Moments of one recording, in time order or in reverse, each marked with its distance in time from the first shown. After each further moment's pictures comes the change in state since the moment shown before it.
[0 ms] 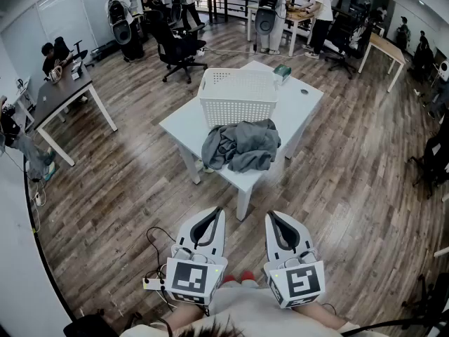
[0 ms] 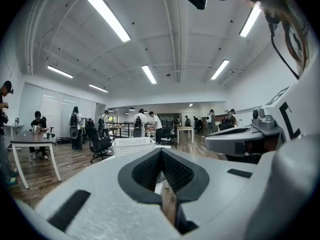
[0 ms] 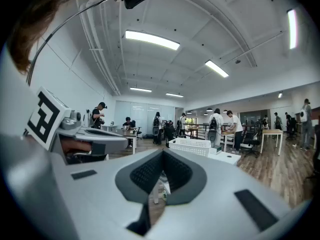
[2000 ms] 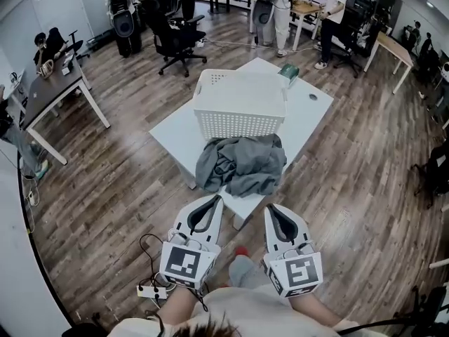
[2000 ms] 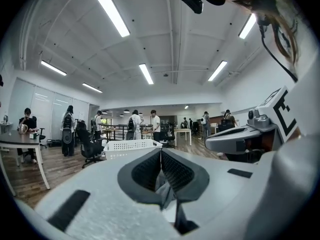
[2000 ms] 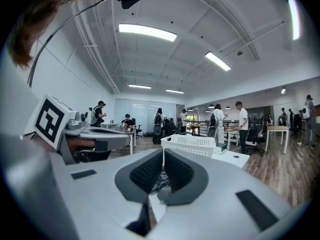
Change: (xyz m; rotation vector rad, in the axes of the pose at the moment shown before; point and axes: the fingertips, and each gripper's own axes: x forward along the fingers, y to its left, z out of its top) left arm 0.145 0.083 -0.020 0.024 -0.035 -0.057; right arm 0.146 -0.067 -0.029 0.015 0.023 0.027
